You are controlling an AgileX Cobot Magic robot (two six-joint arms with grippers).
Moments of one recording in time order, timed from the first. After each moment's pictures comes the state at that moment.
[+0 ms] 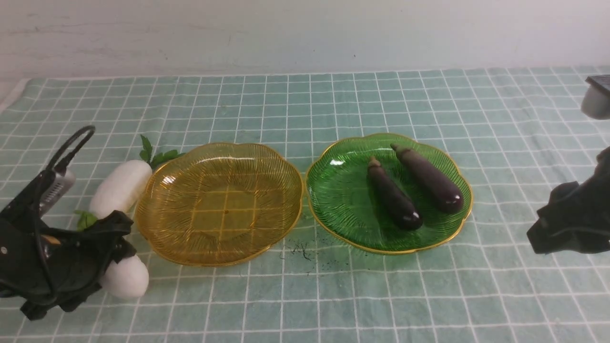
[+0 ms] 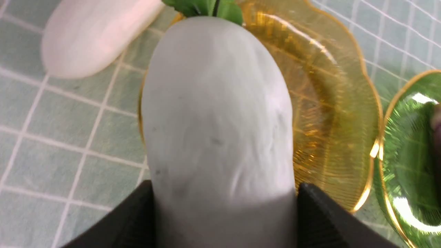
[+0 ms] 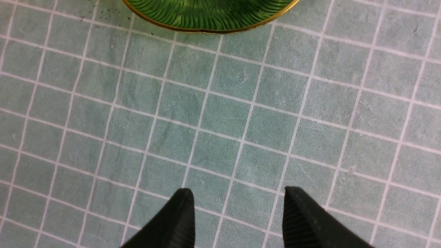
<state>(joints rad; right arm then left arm) 0.27 1.20 -1.11 0.16 1.25 -0.03 -0.01 1.33 -0.99 -0.33 0.66 -0.14</state>
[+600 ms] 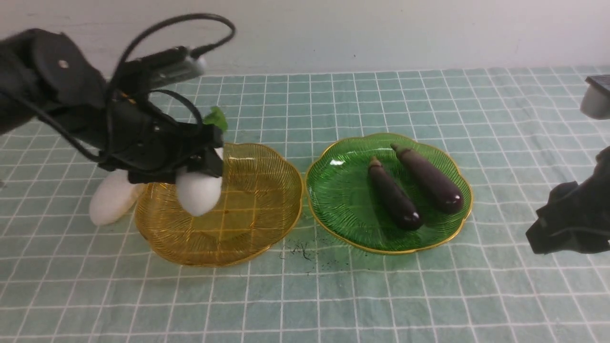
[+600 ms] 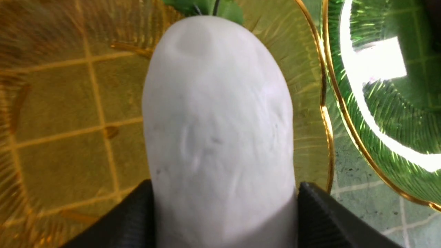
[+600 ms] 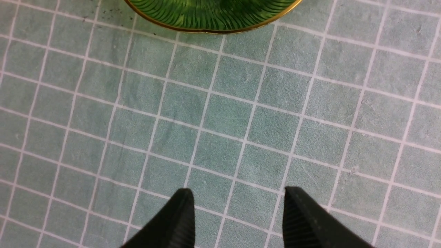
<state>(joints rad) 0.27 1.20 -1.11 0.17 1.25 -0.03 -0.27 1.88 -1.40 -0.33 0.77 0.08</state>
